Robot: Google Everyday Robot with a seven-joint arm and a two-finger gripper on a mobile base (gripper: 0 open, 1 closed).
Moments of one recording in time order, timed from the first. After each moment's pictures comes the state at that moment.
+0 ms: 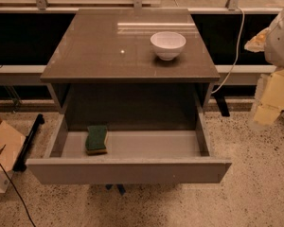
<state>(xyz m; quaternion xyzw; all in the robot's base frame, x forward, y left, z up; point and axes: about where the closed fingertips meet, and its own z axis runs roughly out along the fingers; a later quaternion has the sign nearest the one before) 0.438 -0.217 0.976 -0.60 0.78 -0.03 0.16</state>
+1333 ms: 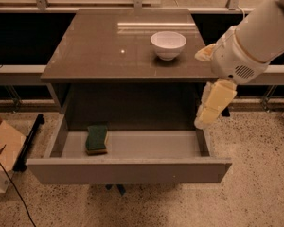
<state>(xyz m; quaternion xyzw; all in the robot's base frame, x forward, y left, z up) 0.488 -0.141 0.925 -0.64 0.73 0.05 0.24</state>
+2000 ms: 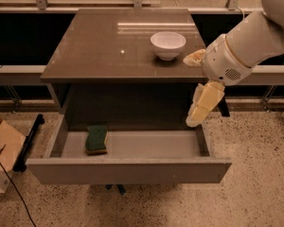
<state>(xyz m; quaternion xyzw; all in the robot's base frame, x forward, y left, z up) 0.510 -0.121 0.901 -0.65 0.70 0.11 0.26</state>
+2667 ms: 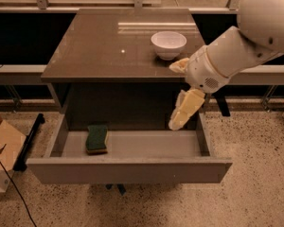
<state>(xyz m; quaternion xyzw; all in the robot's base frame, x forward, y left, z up) 0.525 -0.089 0.871 -0.65 0.70 0.14 0.28</state>
